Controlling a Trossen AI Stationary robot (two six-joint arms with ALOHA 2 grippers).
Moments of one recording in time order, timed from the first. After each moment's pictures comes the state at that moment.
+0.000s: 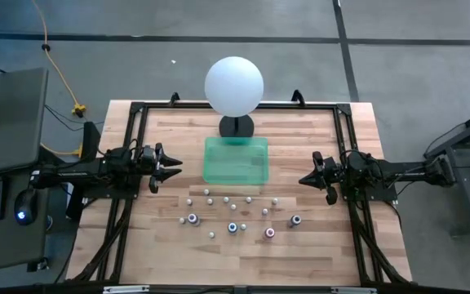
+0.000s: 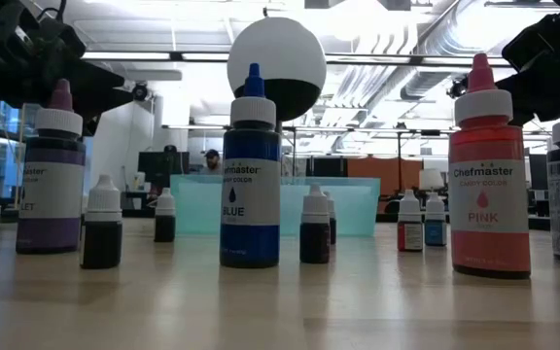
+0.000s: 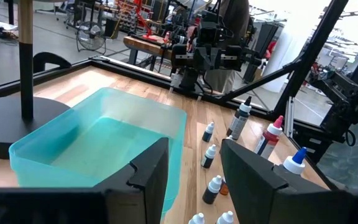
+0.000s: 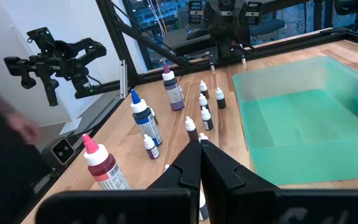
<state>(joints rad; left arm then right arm) 0.06 0.04 0.02 0.00 0.01 -0.28 -0.02 0.18 0.01 0.07 -0.21 0.26</state>
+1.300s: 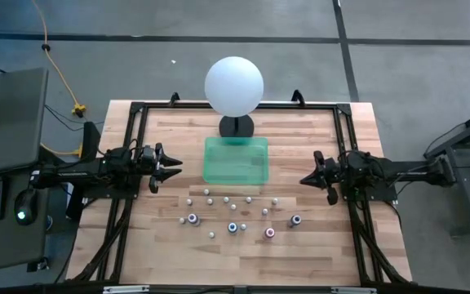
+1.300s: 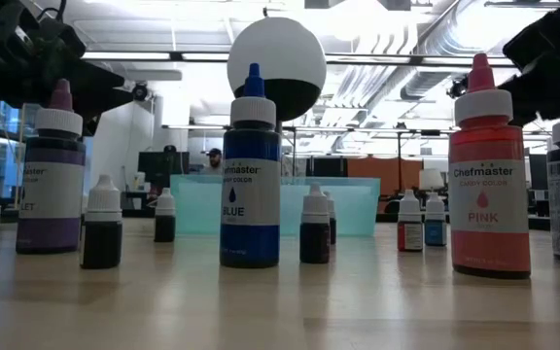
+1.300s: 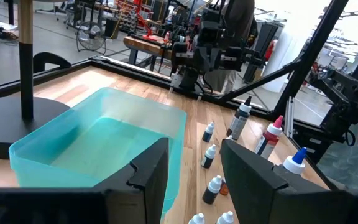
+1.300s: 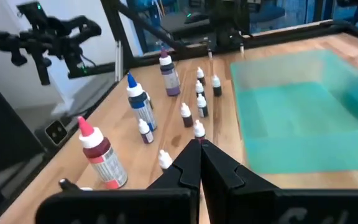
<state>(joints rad) 0.06 0.04 0.02 0.00 0.01 -0.28 -0.02 0.18 0.09 -0.08 -0.22 0.19</state>
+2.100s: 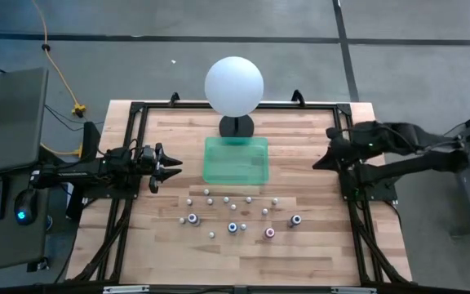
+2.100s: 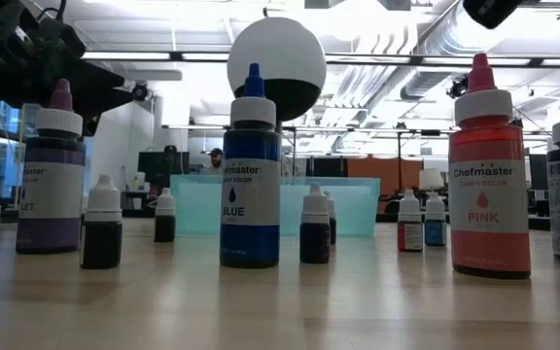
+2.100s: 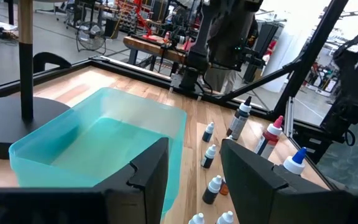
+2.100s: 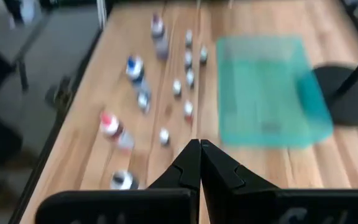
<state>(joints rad) 0.06 0.04 0.02 0.00 0.01 -0.28 0.02 0.77 1.07 -0.95 -0.14 0.07</state>
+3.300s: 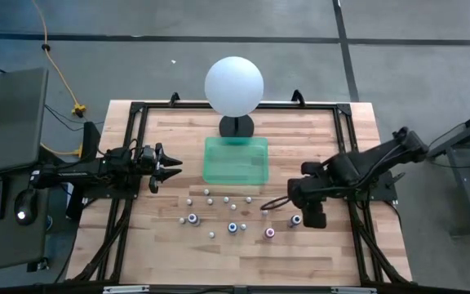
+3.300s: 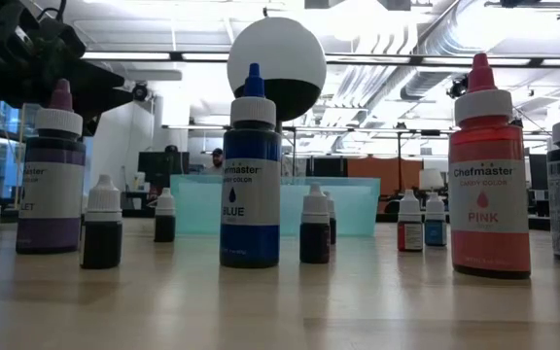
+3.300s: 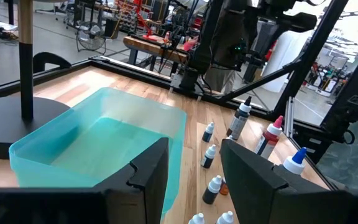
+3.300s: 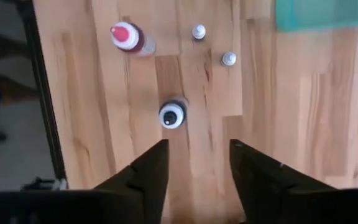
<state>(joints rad) 0.06 0.04 0.02 0.00 0.01 -0.28 0.42 1.50 1.57 -1.42 -0.01 0.54</state>
